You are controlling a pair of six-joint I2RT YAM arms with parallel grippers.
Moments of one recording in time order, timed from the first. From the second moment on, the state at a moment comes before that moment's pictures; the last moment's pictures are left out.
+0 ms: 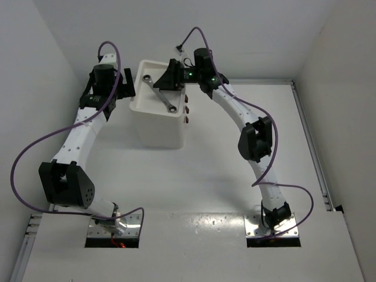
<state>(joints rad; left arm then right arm) -0.09 1.49 1.43 -0.35 -0.21 -0.13 0.48 2.42 2.36 -0.17 -0.89 0.72</state>
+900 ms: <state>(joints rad) -0.09 1.42 1.38 -0.33 -0.23 -0.10 0.09 1.76 1.46 -0.82 -0.18 0.31</state>
